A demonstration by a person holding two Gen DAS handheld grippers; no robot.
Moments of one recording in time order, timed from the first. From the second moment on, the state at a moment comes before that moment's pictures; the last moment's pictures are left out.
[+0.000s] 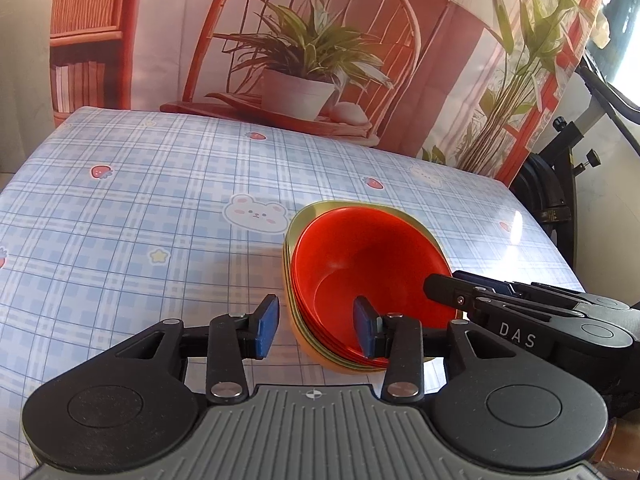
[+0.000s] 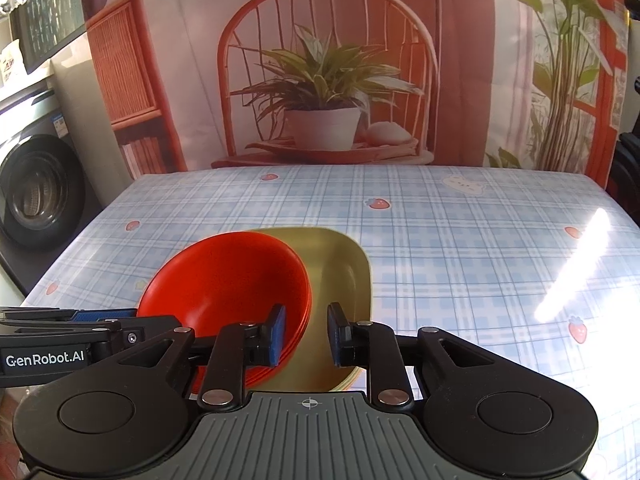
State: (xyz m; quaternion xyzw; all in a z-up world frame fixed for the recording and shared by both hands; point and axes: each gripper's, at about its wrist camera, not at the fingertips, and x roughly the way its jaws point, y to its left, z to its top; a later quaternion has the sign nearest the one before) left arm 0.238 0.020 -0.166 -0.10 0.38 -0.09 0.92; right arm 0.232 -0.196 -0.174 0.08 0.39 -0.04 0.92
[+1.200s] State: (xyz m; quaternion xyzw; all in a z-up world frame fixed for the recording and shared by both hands) left arm 0.101 -0.009 0.059 0.01 0.16 0.01 0.99; right arm 0.107 -0.218 0.078 0.09 0.18 -0.07 0.98
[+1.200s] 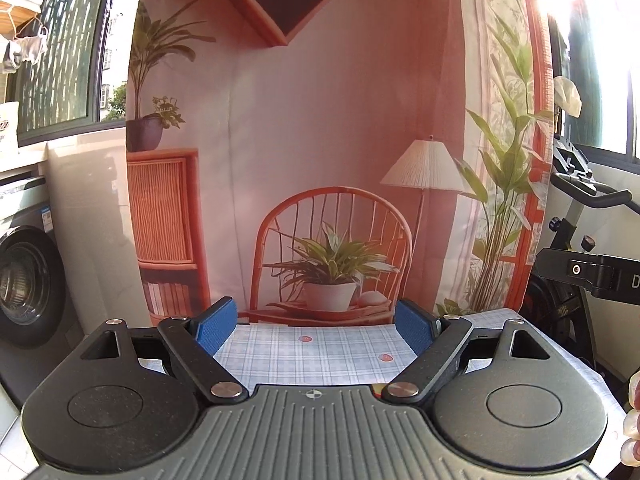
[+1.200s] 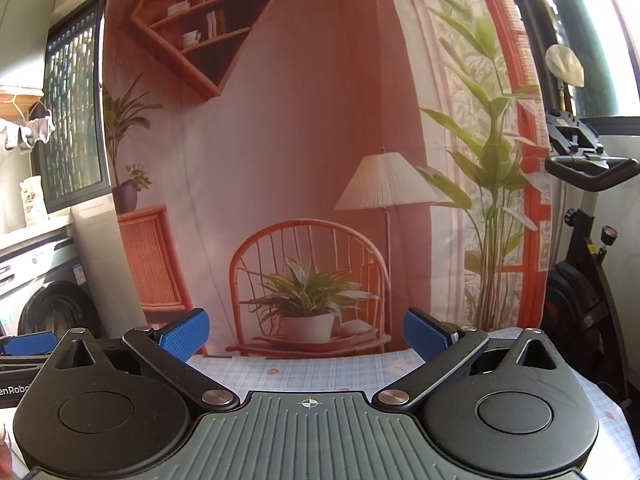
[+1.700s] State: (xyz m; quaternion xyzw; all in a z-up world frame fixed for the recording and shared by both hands) left arm 0.055 -0.016 0.092 0.03 0.13 0.01 0.99; right arm 0.075 -0.195 0.106 0.05 0.16 -0.07 0.98
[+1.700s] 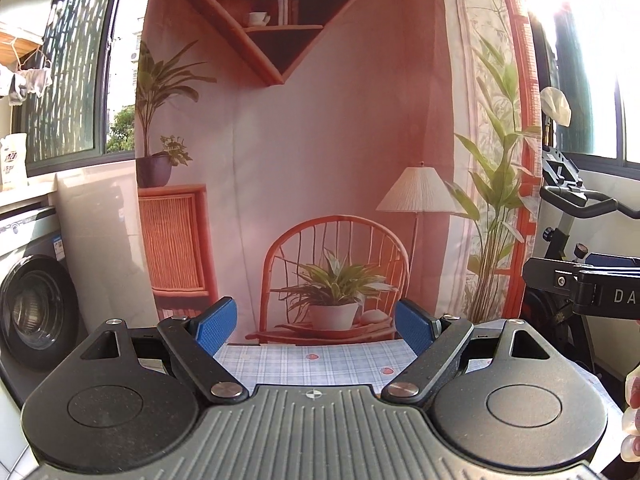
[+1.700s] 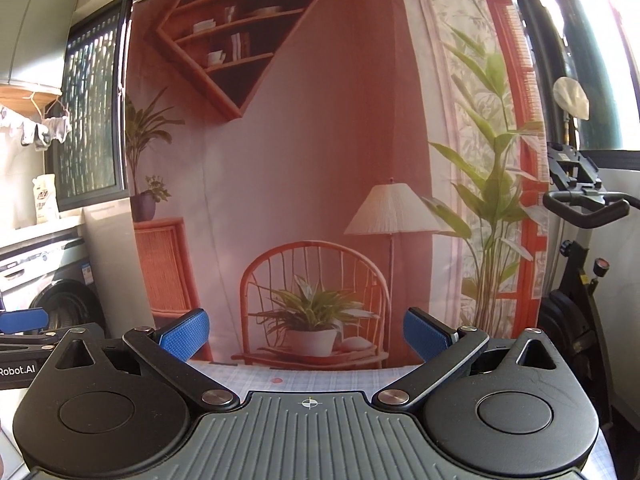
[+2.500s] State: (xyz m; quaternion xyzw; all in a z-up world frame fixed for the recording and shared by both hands) left arm 0.050 -0.012 0.093 0.03 0.14 0.00 0.99; right arm 0.072 -0.199 0.100 0.06 0.18 -0.08 0.98
